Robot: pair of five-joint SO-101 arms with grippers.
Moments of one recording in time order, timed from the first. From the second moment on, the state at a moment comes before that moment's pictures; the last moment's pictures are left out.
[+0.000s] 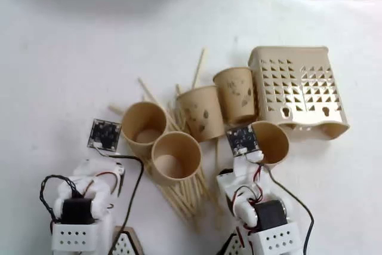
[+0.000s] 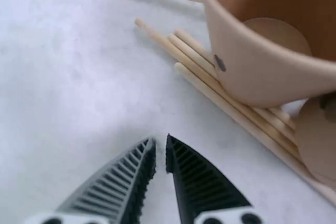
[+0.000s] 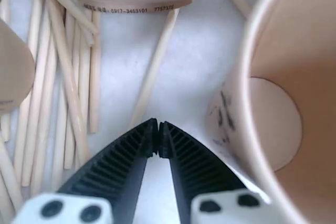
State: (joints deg) left arm -5.0 -103.1 97.2 72.7 -9.5; right arm -18.3 -101.9 96.4 72.3 2.5
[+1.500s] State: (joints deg) left arm -5.0 -103.1 97.2 72.7 -9.5; right arm 22.1 -64.4 33.1 79.6 39.9
